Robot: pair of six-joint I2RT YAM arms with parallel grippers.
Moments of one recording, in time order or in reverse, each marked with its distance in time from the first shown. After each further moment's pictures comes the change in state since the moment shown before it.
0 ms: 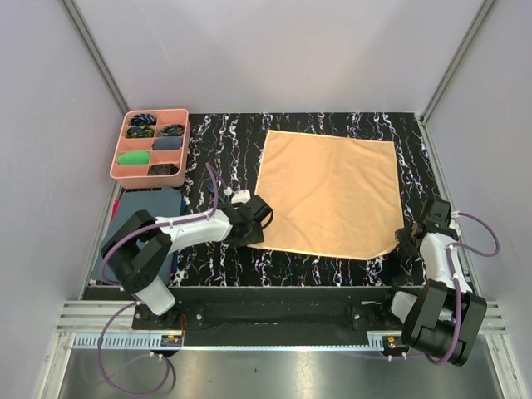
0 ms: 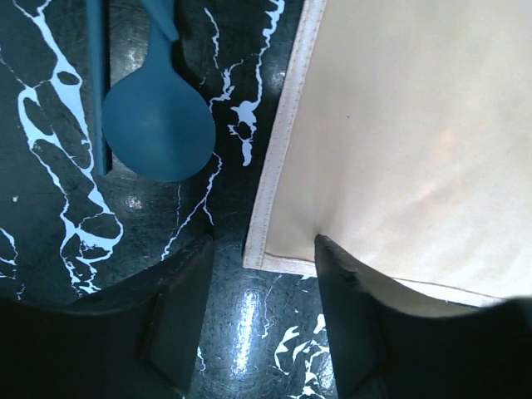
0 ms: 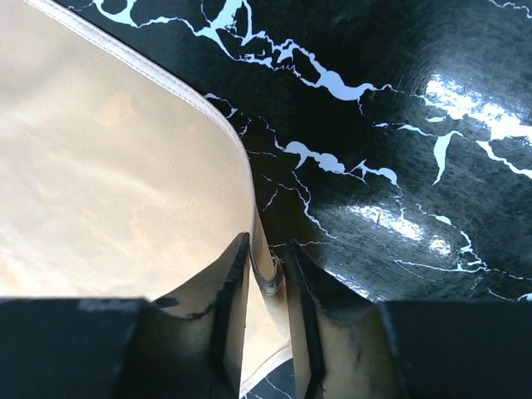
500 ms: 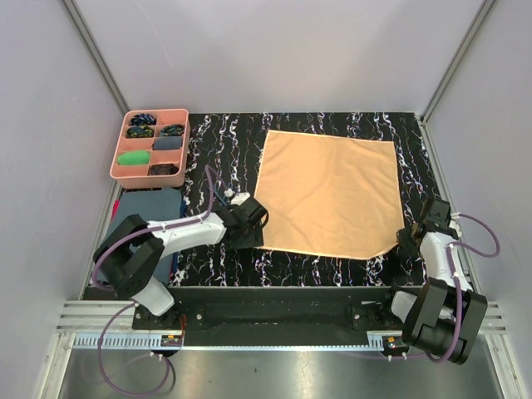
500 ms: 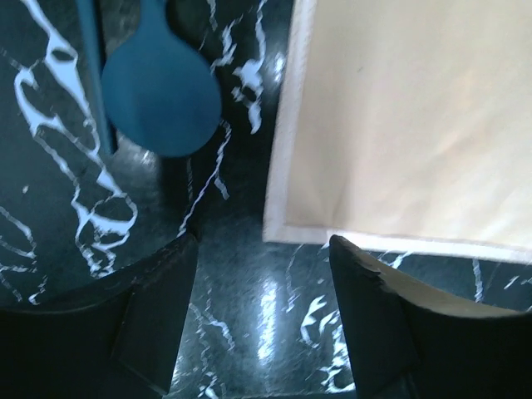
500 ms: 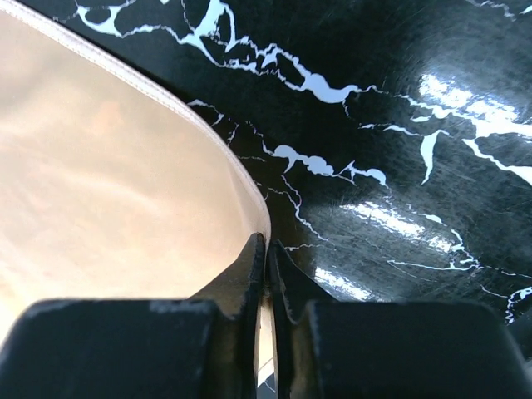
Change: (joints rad) left arm 0.011 -0.072 -0.061 0.014 0.059 0.101; right arm 0.000 0.007 0.002 -0.008 0.026 0.021
